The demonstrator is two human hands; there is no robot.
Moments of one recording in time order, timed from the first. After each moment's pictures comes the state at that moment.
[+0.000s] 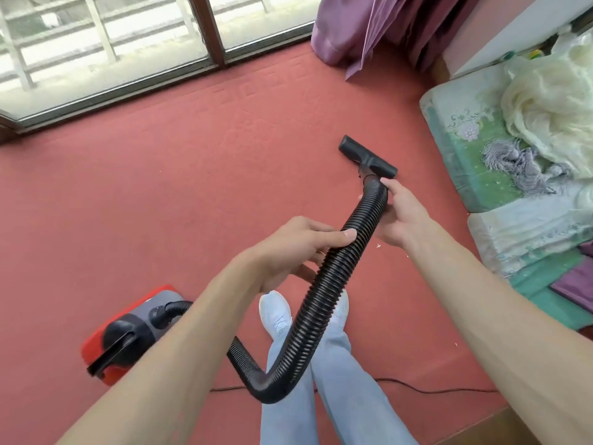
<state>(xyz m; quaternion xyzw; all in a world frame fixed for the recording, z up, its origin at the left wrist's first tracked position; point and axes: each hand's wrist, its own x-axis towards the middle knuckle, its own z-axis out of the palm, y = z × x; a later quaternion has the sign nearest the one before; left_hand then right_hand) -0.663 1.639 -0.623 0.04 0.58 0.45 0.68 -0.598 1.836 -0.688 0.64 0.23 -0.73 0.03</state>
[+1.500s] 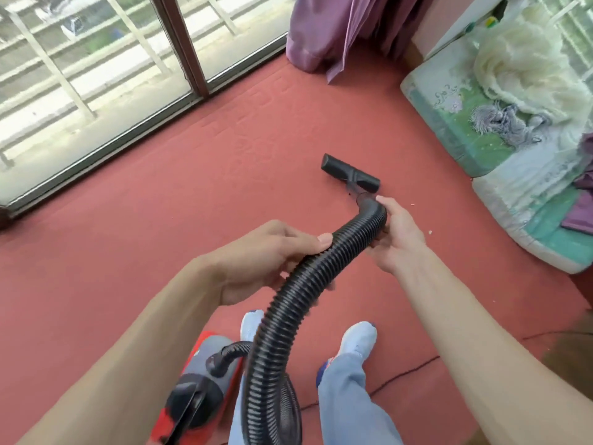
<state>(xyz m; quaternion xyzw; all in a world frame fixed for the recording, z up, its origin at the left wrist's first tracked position) -0.810 1.526 -0.606 0.14 0.51 0.38 0.76 -0.665 1.693 -0.670 0.71 0.19 -0.67 -0.11</state>
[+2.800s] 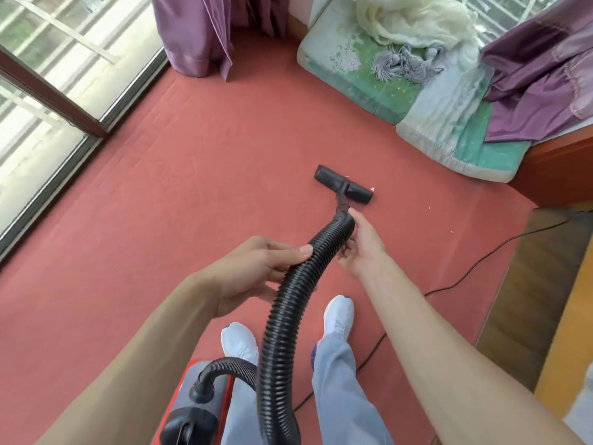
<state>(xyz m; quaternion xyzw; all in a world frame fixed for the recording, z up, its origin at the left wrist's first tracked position) -0.705 1.604 -0.613 0.19 0.51 0.25 0.80 -0.529 1.709 -0.688 0.73 0.04 -0.65 -0.19</state>
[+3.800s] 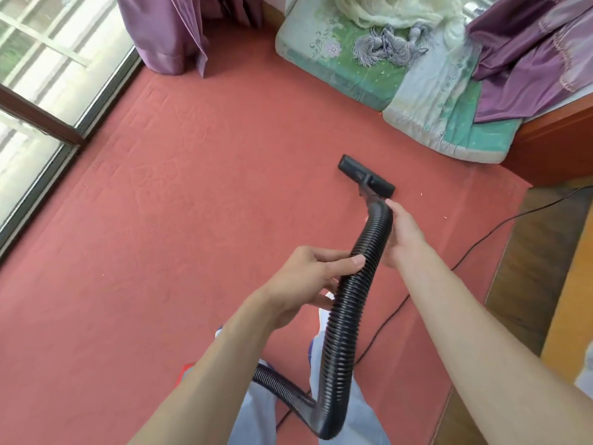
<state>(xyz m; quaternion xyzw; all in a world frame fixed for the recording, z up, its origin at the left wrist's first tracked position) -0.607 1.632 -0.631 0.19 0.50 0.26 0.80 -0.448 1.749 -0.676 0.74 0.03 -0.64 -0.21</state>
